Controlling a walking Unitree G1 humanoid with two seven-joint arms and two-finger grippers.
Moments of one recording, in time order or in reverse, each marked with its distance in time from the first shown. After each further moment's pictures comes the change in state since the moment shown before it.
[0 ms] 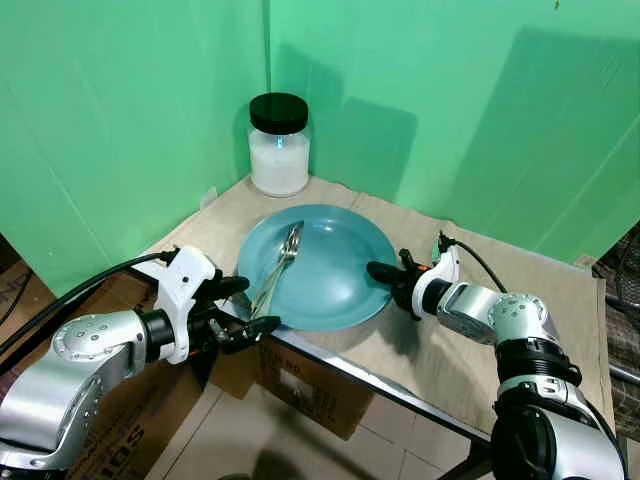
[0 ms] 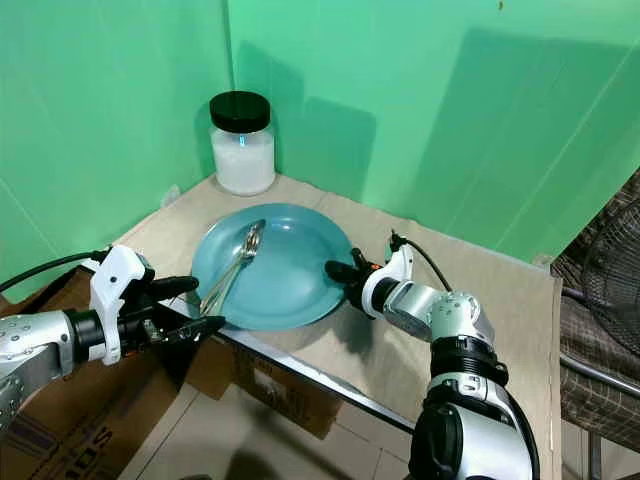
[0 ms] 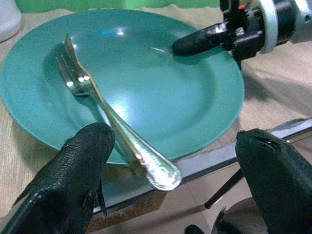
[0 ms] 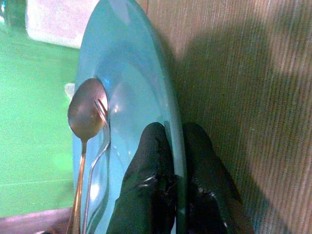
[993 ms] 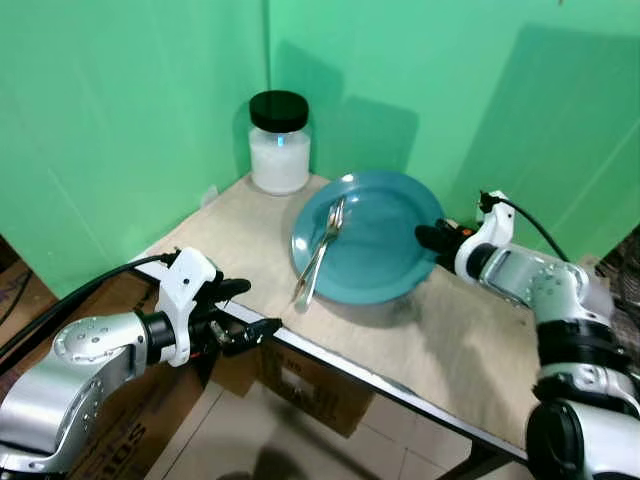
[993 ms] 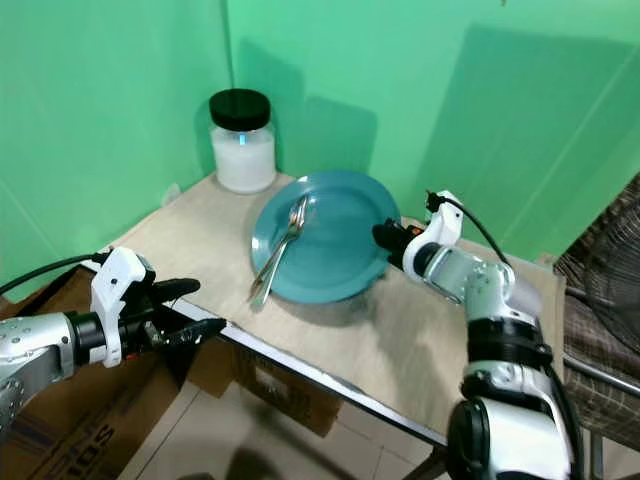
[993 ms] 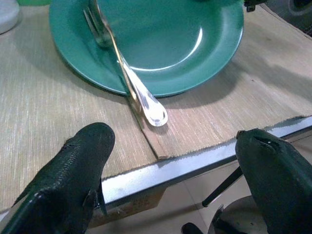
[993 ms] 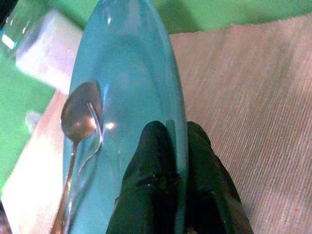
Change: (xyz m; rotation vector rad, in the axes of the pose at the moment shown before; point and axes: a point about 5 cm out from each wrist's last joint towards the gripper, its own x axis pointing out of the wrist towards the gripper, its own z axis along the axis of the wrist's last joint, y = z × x) left arm 0.000 -0.002 -0.002 -0.007 0.006 0.001; right arm -0.039 0.025 0.057 -0.444 -0.202 -0.123
